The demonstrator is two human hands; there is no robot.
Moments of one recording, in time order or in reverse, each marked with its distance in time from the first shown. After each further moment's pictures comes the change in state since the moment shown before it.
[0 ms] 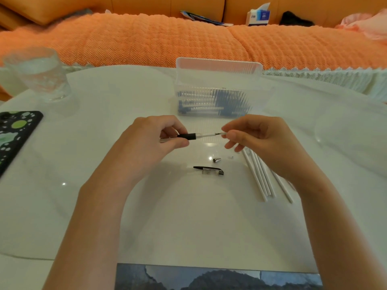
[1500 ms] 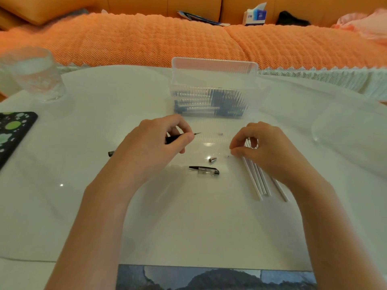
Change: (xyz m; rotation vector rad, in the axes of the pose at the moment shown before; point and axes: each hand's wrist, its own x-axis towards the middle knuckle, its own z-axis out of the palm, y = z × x) left_hand 0.001 0.006 0.010 0.002 -0.029 0.048; right_hand -0.003 0.016 -0.008 -0.524 -0.020 0.049
